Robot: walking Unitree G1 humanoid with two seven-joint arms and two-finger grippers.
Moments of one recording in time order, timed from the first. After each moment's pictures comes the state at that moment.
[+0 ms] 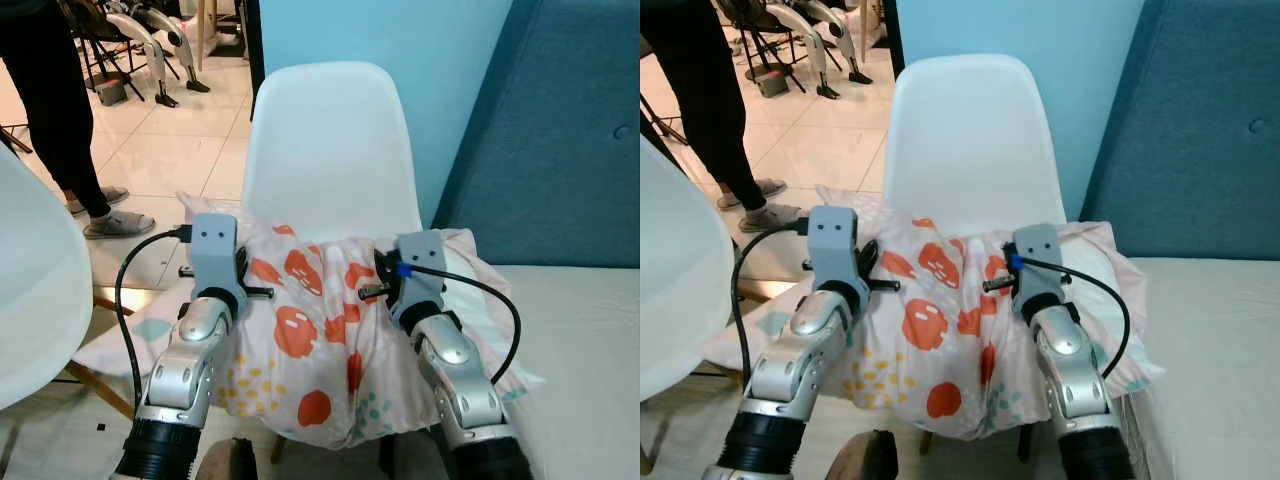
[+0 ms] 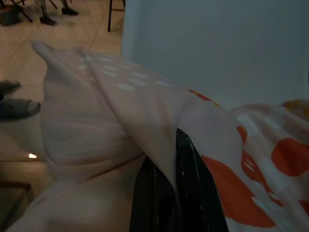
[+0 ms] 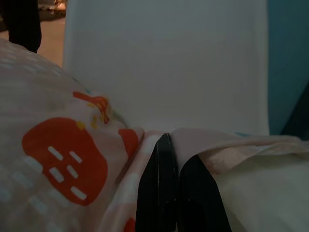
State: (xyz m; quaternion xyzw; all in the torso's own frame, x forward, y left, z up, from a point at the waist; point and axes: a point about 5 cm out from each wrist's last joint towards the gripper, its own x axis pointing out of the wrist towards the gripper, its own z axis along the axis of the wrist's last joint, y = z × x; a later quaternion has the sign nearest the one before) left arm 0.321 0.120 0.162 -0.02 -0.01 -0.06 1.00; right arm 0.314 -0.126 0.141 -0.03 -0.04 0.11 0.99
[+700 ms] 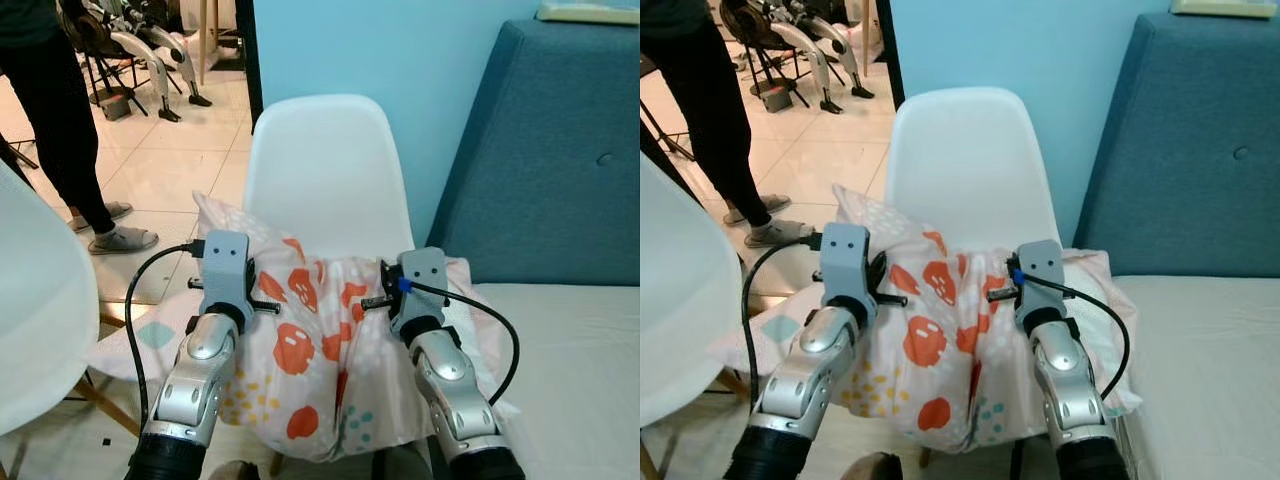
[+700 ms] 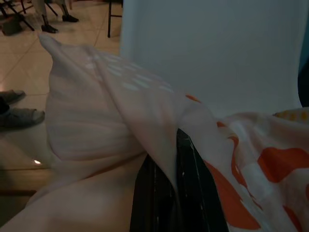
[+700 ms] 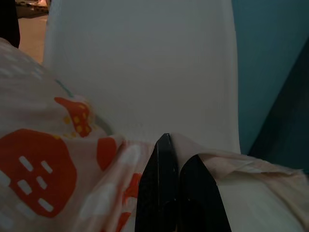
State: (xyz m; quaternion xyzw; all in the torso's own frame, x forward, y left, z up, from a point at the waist) left arm 0.314 0.116 0.142 0.00 0.00 -0.06 1.00; right arm 0.312 -0.130 0.122 -0.05 -0.04 0.08 0.99
